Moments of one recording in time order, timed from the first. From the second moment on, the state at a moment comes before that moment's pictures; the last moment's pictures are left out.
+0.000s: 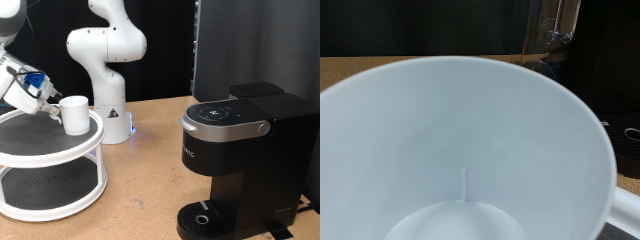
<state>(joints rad) -0.17 -0.29 -0.80 -2.57 0.42 1.69 -1.76</state>
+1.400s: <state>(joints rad) -0.17 -0.28 -0.83 -2.60 0.39 1.75 -1.81</state>
